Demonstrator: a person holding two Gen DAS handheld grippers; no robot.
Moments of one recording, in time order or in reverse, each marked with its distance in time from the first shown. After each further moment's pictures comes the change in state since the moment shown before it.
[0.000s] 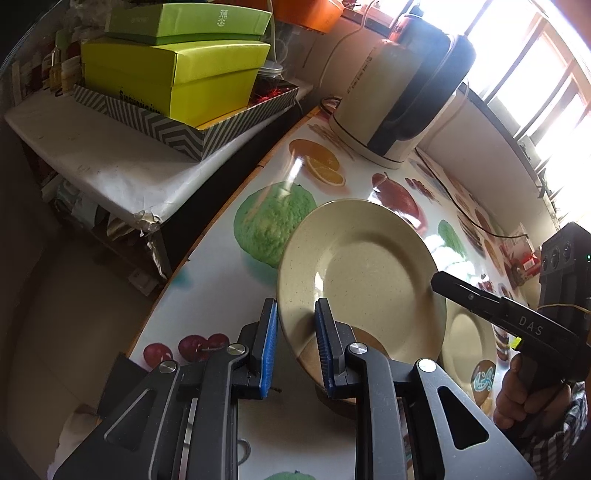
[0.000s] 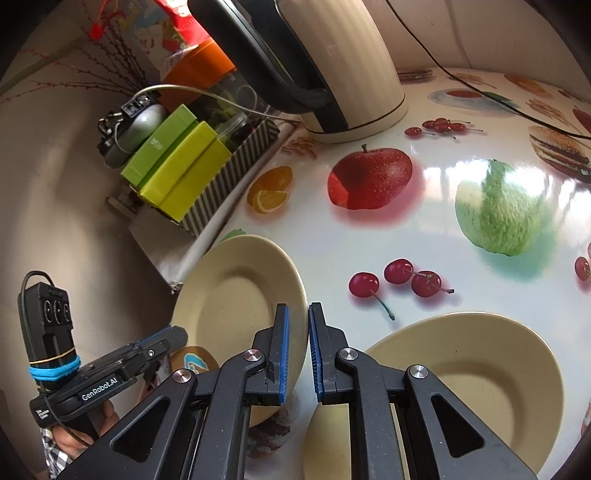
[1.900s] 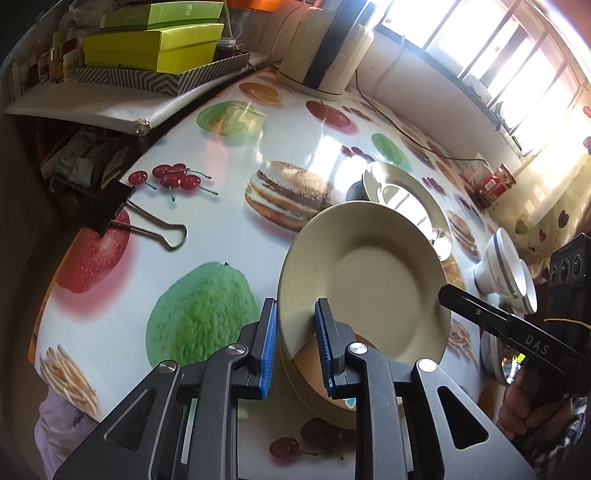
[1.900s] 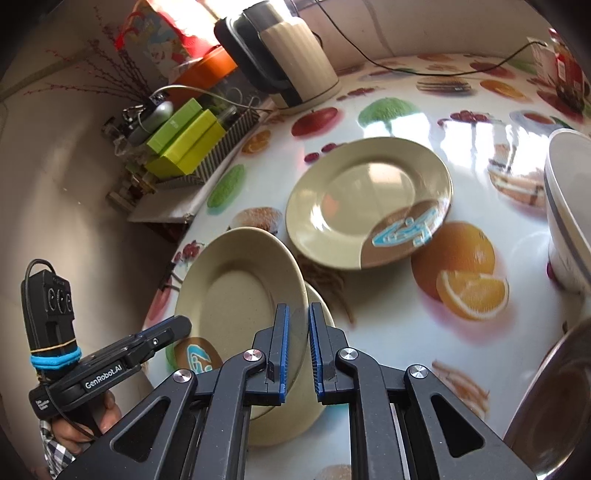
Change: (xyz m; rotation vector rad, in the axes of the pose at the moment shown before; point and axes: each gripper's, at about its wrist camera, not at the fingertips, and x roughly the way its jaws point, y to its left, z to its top) left arm -0.062 -0.042 -0.128 0.099 0.073 -0.043; right arm -0.120 0.003 -0.157 0.088 -0.049 -0.074
